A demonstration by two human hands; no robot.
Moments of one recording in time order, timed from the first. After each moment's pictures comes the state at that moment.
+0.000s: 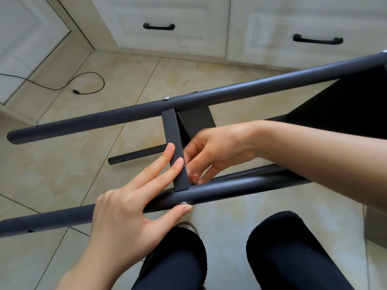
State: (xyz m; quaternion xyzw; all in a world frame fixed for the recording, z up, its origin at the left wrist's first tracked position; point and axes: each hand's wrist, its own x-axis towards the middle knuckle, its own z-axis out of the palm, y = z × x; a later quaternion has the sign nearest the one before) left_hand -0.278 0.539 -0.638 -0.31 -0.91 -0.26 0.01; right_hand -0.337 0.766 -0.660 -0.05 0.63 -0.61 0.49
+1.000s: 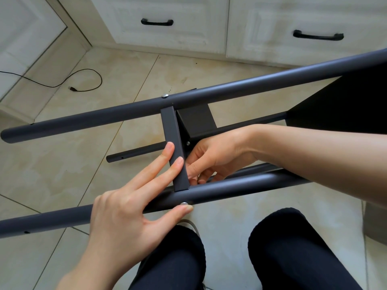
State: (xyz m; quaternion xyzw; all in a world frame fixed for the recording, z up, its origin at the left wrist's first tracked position) left_hand -0.275 0.539 -0.639 -0.32 -0.91 -0.26 0.02; right_hand -0.333 0.761 -0.671 -0.02 0.62 -0.57 0.54
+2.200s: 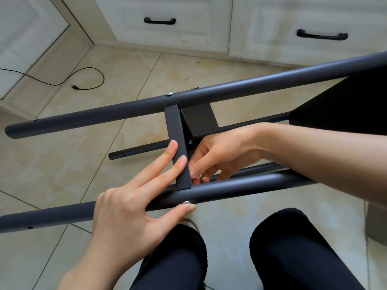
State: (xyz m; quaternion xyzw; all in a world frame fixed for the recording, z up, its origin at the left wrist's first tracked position) left_hand -0.276 0.539 -0.640 -0.32 -0.91 -0.27 0.02; right_hand -0.332 0.766 -0.668 -0.02 0.61 -0.58 0.54
